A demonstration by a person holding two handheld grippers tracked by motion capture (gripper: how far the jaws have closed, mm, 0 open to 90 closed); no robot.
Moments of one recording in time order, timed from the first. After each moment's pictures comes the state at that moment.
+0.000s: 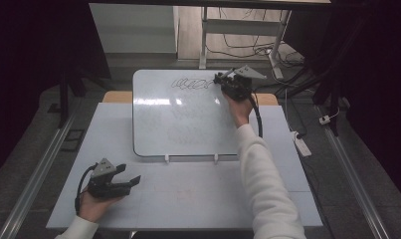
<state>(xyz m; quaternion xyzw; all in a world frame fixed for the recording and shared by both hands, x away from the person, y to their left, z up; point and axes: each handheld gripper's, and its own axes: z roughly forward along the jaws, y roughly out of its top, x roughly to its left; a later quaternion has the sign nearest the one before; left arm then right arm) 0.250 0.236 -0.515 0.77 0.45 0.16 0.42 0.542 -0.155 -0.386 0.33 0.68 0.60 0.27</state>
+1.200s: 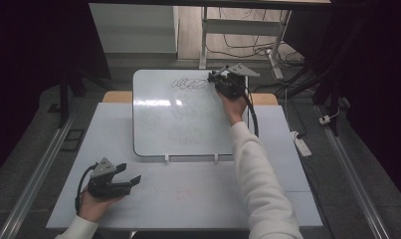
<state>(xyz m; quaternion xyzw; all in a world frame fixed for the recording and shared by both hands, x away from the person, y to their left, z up) 0.251 0.235 -0.513 0.77 0.44 0.16 0.43 0.540 -0.130 -0.389 0.31 0.69 0.59 0.26</state>
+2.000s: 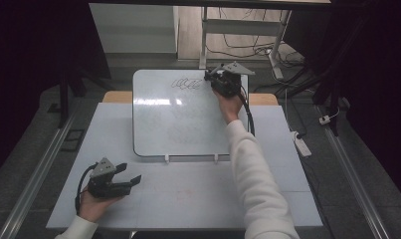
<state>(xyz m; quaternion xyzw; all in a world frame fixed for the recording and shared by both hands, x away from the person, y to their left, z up) 0.251 0.235 -0.511 0.77 0.44 0.16 0.43 0.545 -0.121 -0.383 0.32 0.69 0.60 0.26</state>
